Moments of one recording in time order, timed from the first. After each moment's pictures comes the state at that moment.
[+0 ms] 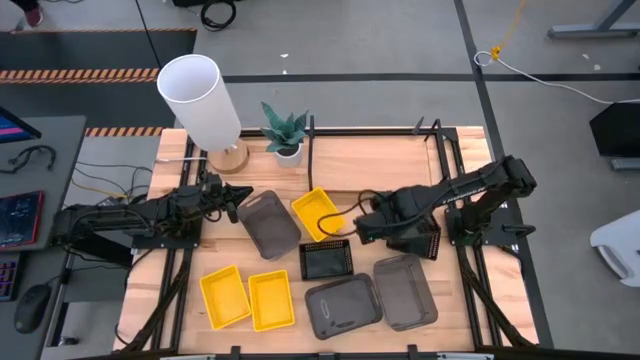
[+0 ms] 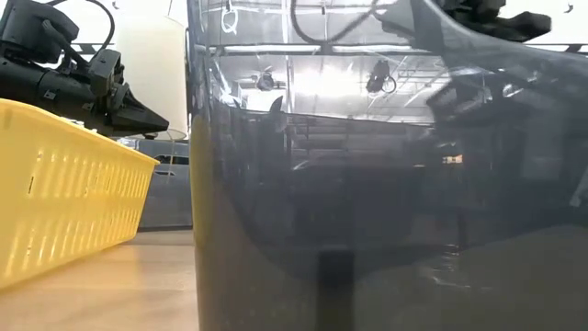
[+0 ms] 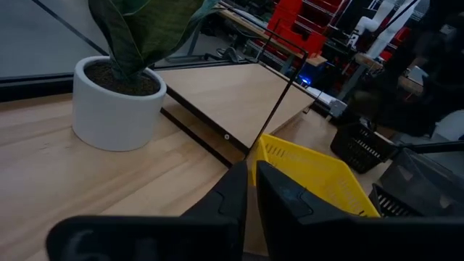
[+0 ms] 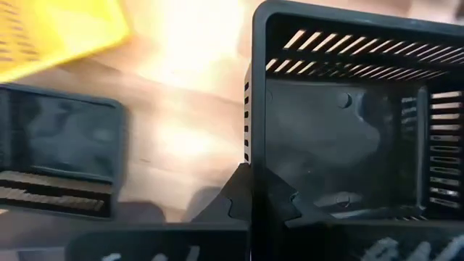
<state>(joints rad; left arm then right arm) 0.15 0.27 0.01 0.10 -0.32 -0.49 0.26 1.63 1.41 -1.35 0.11 1.61</state>
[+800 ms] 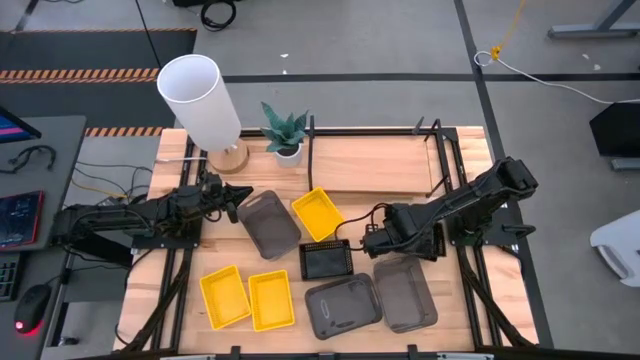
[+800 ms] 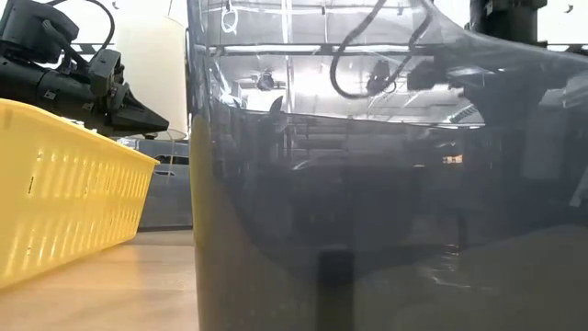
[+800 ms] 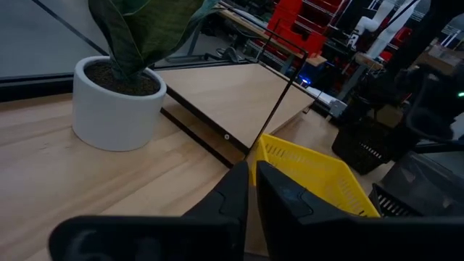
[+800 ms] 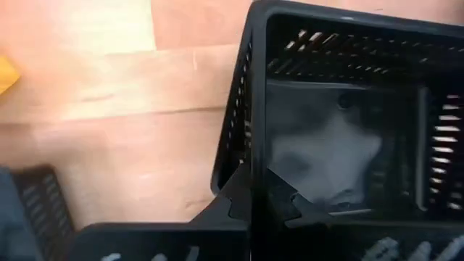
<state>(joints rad) 0.15 0.27 0.01 0.10 -0.32 -0.49 0.32 1.63 1.16 -1.19 0.14 2.02</state>
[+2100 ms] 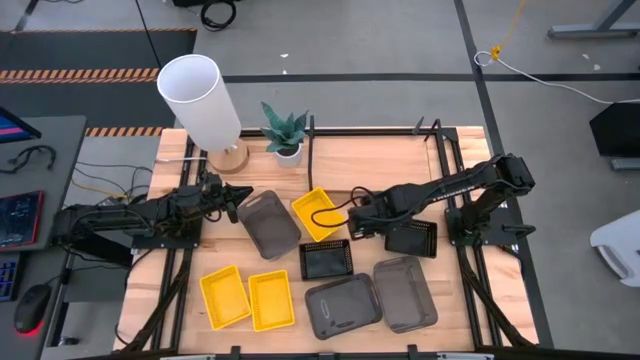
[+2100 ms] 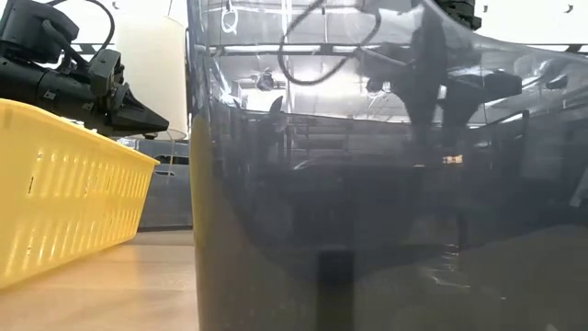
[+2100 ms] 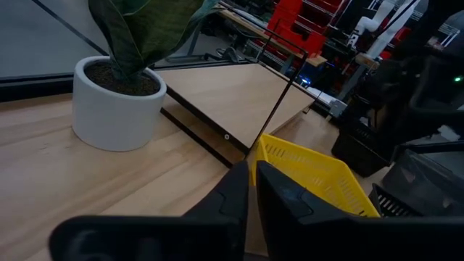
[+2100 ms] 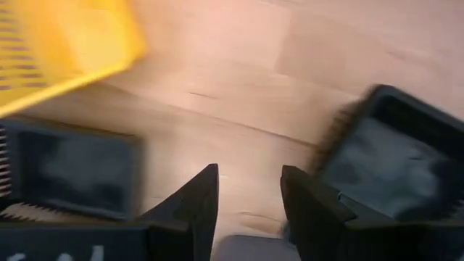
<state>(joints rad) 0.15 0.27 0.01 0.10 -0.32 -0.49 0.15 1.63 1.21 -1.00 0.08 1.48</state>
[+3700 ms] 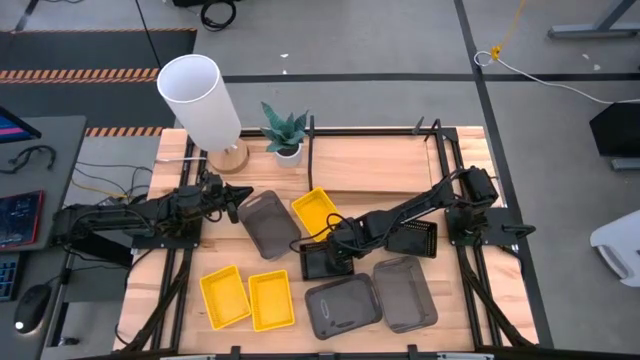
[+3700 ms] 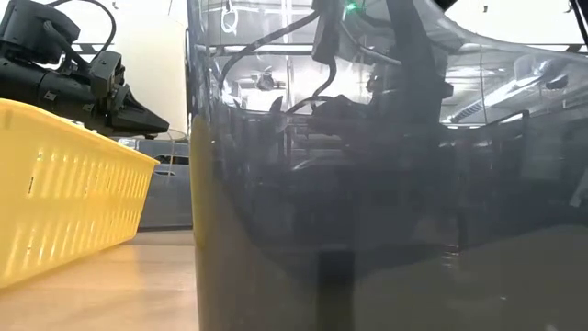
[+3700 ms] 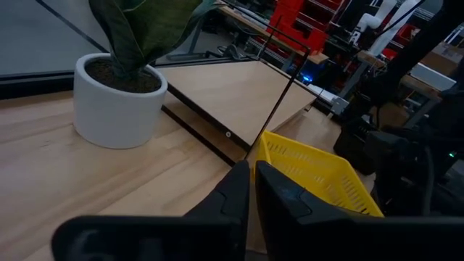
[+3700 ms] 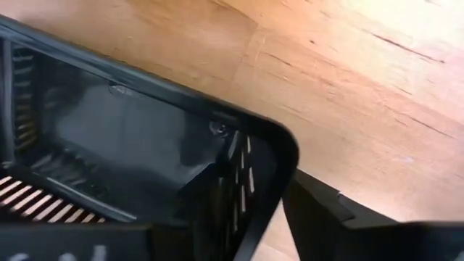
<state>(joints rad) 0.15 0.29 0.01 0.10 -0.32 -0.49 0.21 1.93 1.21 -0.59 -0.01 1.37</state>
